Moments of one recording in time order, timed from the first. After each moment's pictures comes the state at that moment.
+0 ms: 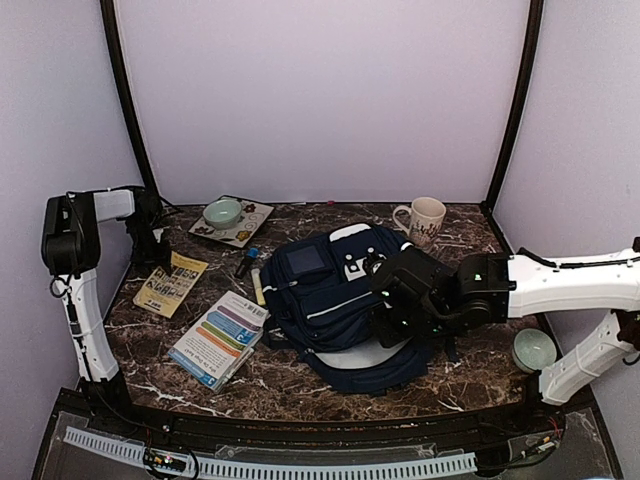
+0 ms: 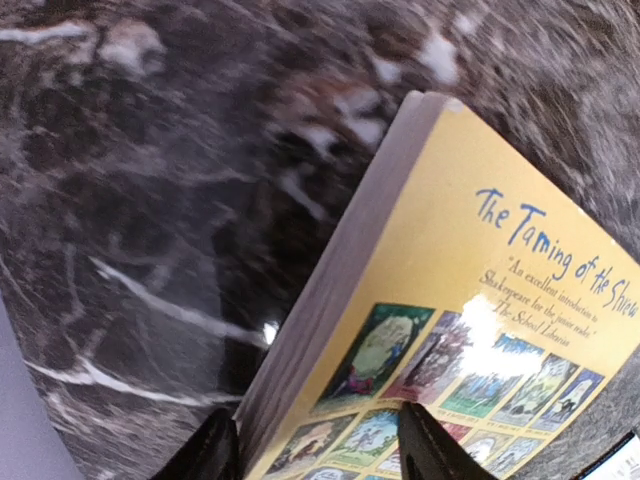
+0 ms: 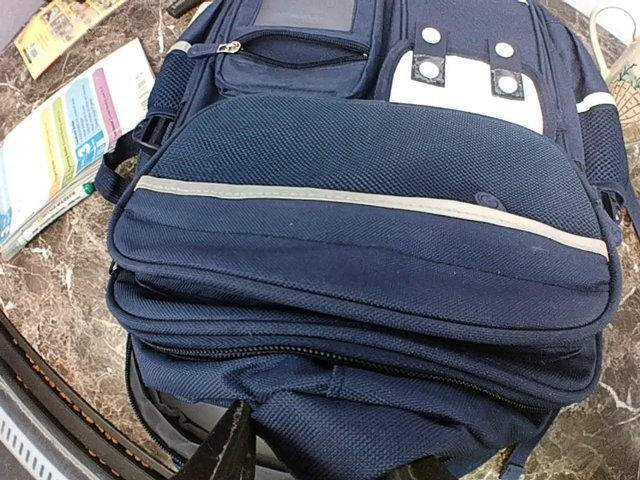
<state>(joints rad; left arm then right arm) 0.15 2.14 1.64 -1.01 0.00 -0.06 1.23 1.38 1.07 -0.69 0.41 0.60</state>
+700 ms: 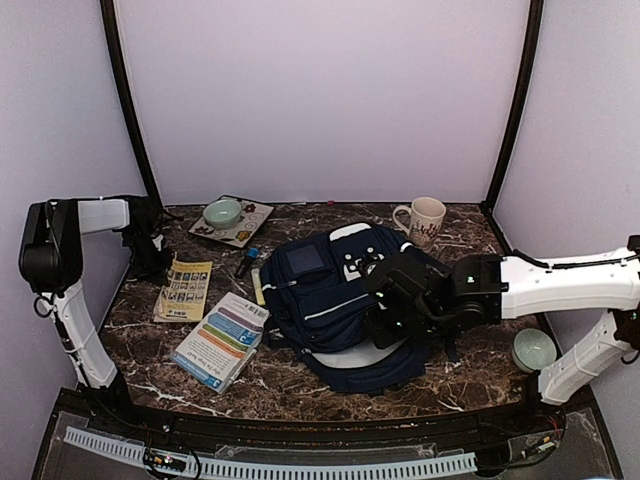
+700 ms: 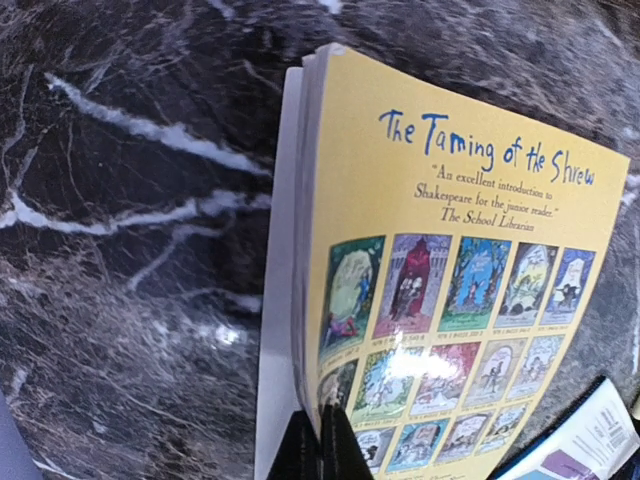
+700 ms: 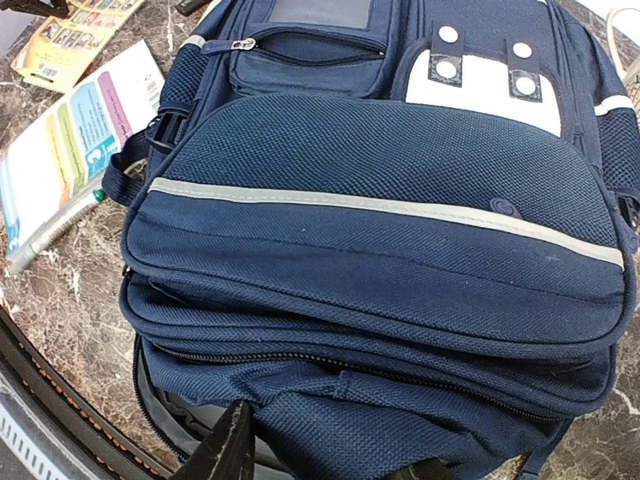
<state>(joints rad) 0.06 1.88 1.31 -0.88 0.05 -0.19 1.23 1.41 1.07 -0.65 0.39 0.60</state>
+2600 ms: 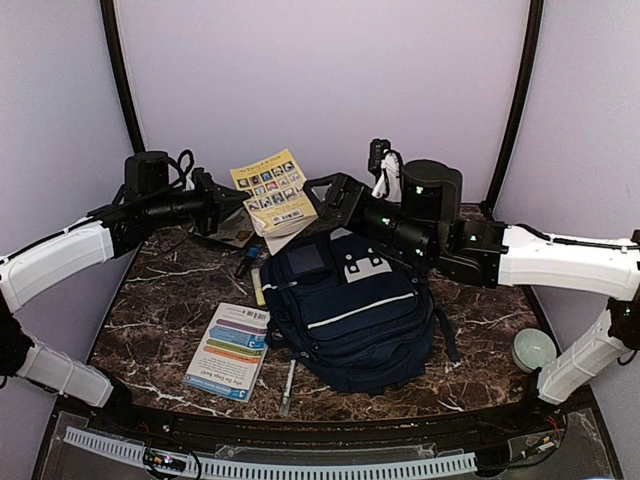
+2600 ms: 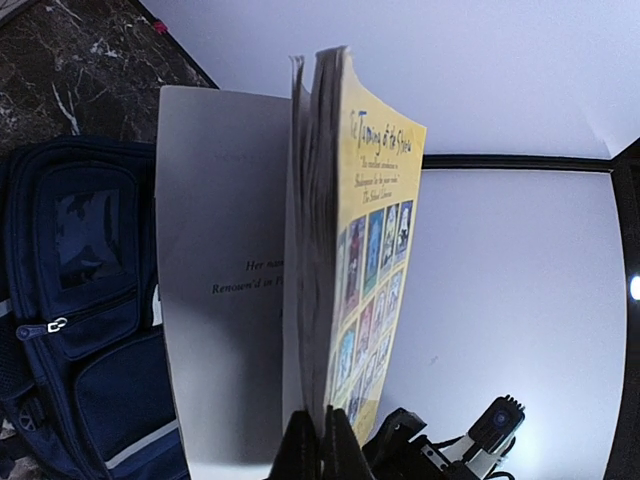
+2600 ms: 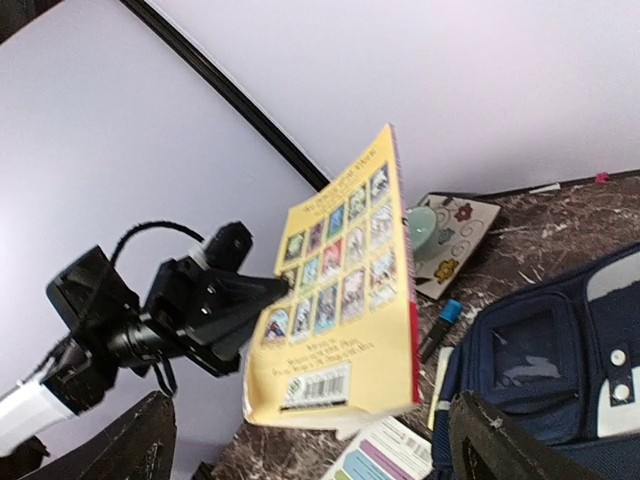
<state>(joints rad) -0.42 1.29 1.06 -0.05 0.48 -1.32 1.07 1.43 1.18 0.15 0.25 0.73</state>
